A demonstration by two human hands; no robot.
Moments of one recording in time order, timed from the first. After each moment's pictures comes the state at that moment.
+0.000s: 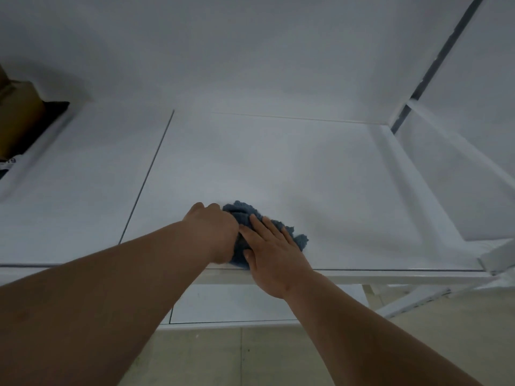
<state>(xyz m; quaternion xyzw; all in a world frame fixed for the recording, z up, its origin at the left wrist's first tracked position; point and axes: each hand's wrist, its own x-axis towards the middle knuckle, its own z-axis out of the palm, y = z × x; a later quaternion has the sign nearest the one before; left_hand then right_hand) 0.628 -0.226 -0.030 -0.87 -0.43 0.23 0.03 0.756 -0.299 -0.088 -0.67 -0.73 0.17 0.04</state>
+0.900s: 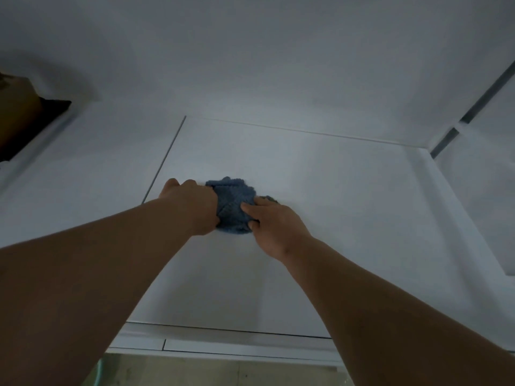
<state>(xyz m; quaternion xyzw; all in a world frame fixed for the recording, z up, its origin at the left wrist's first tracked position) 0.603 -0.096 -0.043 -0.82 -0.55 0.16 0.01 0.769 -0.154 -0.064 -0.65 -0.74 0.16 0.04</state>
